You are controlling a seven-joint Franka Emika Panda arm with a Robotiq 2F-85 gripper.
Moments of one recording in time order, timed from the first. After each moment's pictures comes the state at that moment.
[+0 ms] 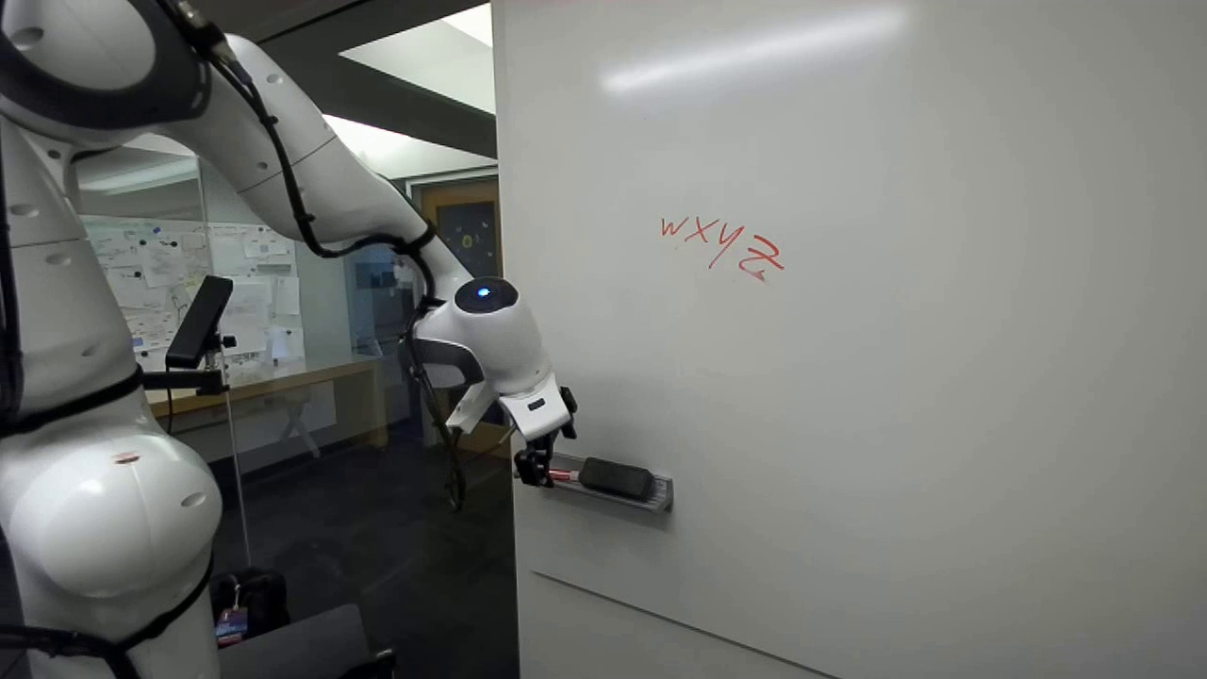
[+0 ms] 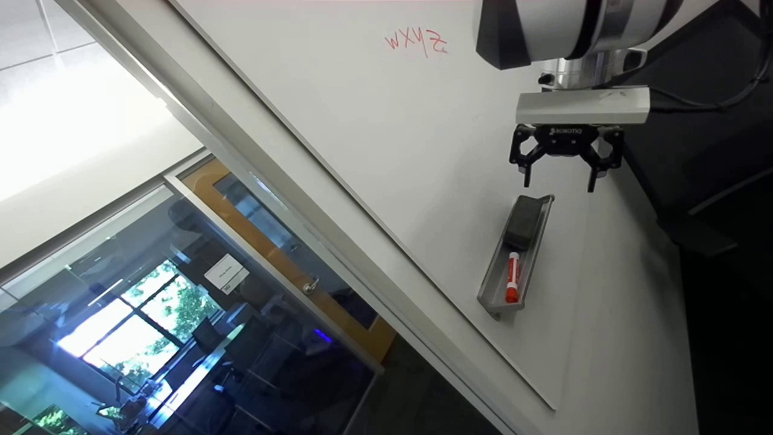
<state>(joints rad) 0.36 -0.20 -0.09 -2.68 1.13 2.96 0.21</state>
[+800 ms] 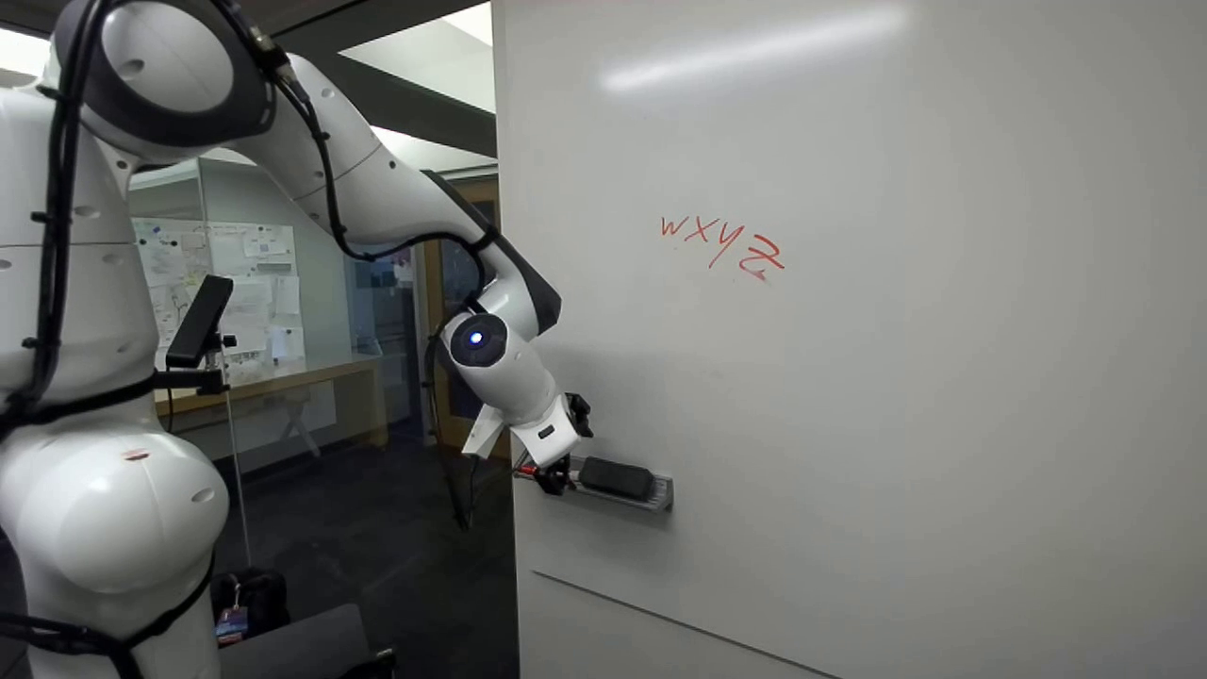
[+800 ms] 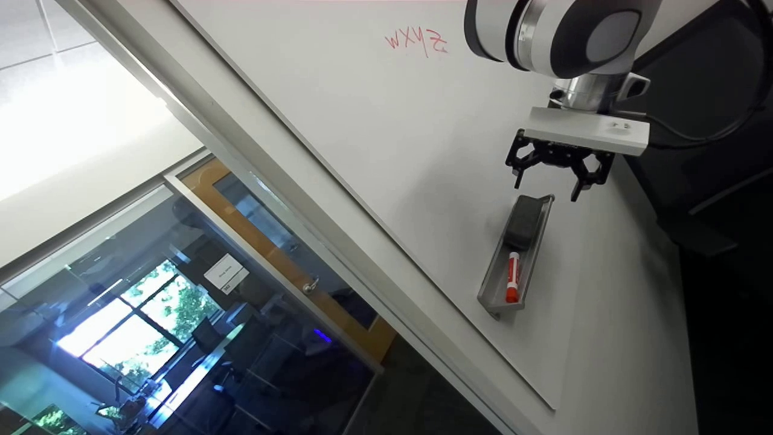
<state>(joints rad) 0.41 -0.06 -0.15 -2.52 1.97 2.96 -0.64</state>
